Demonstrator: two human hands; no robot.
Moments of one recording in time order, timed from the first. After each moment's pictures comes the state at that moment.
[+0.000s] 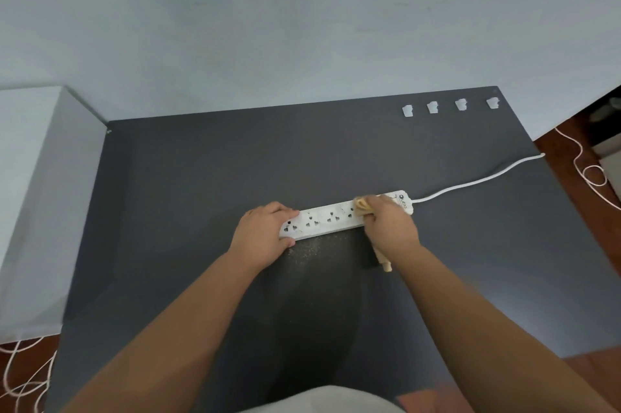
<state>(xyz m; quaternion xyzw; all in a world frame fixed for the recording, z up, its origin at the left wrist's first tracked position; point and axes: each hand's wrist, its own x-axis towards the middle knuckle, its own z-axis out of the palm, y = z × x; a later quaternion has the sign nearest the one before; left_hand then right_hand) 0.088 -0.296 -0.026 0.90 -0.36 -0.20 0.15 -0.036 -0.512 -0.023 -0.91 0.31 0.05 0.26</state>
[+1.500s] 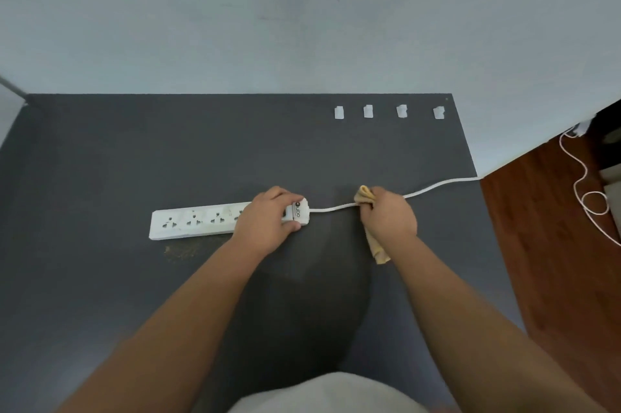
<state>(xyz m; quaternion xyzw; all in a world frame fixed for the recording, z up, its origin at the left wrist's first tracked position) -0.002 -0.512 -0.031 0.92 -0.26 -0.20 0.22 -0.092 -0.729 -0.028 -0.92 0.32 0.08 0.22</state>
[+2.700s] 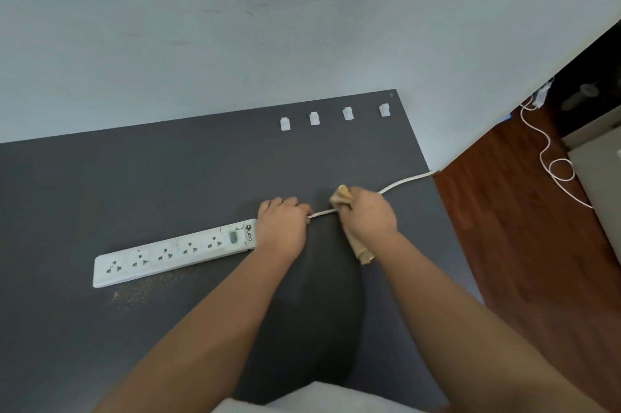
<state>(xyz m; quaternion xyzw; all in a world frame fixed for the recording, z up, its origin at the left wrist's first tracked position) -0.030 -0.632 -0.038 0.93 -0.34 -0.13 0.04 -0.102 -0.782 -0.030 -0.91 0.33 0.08 0.25</state>
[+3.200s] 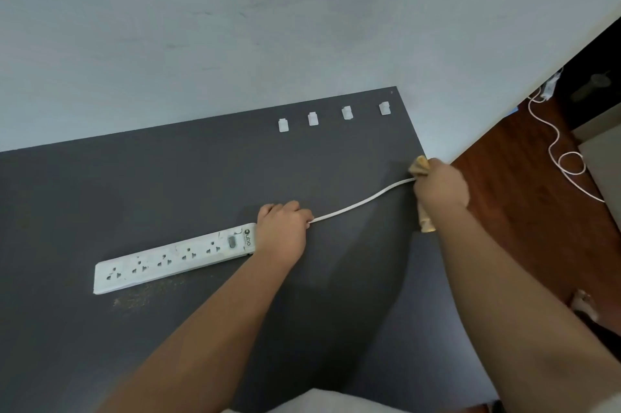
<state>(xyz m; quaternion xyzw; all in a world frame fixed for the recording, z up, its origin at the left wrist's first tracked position) -0.030 -0.633 -0.045 0.93 -0.34 -0.13 0.06 -0.125 -0.897 -0.023 -0.83 0.51 0.04 0.20</state>
